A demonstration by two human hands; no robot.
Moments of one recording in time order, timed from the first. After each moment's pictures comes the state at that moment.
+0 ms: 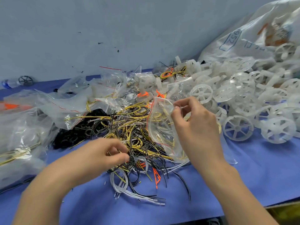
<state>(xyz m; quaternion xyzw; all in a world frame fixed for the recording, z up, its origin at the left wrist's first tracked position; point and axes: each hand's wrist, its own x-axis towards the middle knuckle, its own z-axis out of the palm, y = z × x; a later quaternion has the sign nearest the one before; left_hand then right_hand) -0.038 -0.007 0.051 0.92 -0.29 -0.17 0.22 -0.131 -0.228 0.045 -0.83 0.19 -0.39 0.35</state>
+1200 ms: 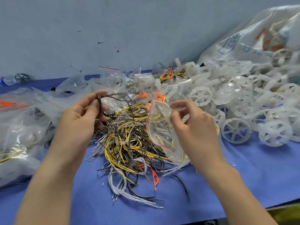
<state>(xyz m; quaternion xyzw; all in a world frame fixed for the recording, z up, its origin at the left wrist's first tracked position) -0.025 -0.026 0.075 0.71 -0.19 0.03 0.68 -0.131 -0.231 0.044 -0.83 0.15 -0.38 0.37</state>
